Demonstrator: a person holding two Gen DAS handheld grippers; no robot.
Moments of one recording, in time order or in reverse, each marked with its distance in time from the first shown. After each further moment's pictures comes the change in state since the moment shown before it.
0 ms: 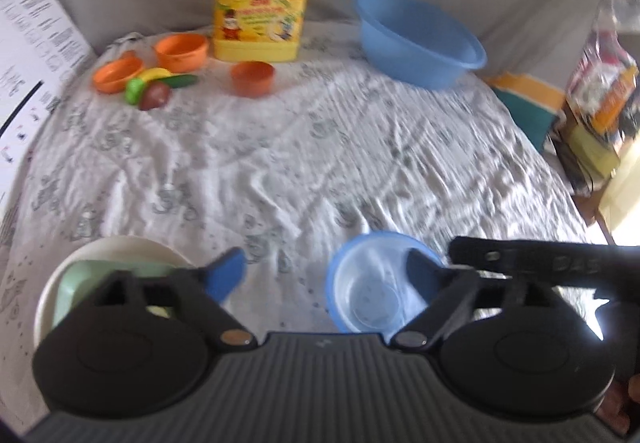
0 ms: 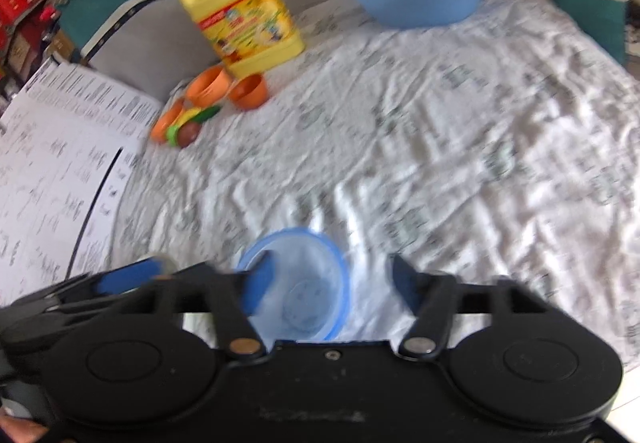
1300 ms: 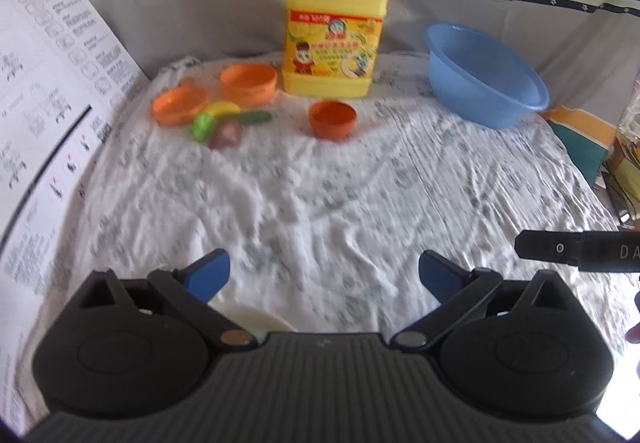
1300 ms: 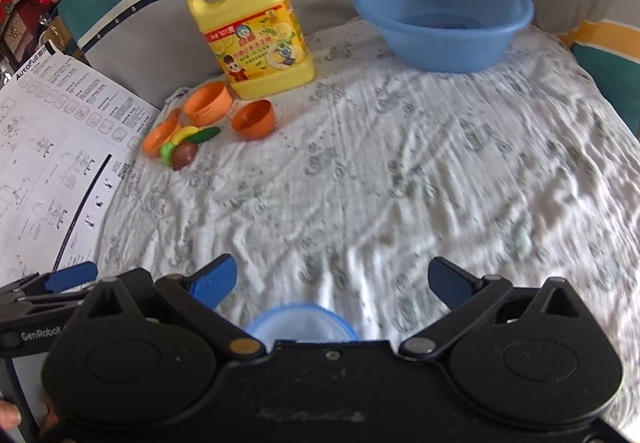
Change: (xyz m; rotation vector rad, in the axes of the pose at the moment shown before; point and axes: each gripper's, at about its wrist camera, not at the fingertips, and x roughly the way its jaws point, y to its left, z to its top) left arm 0.005 0.058 0.049 -0.005 -0.038 0.122; right arm 0.034 0.043 0.055 -0.129 -0.015 -0.023
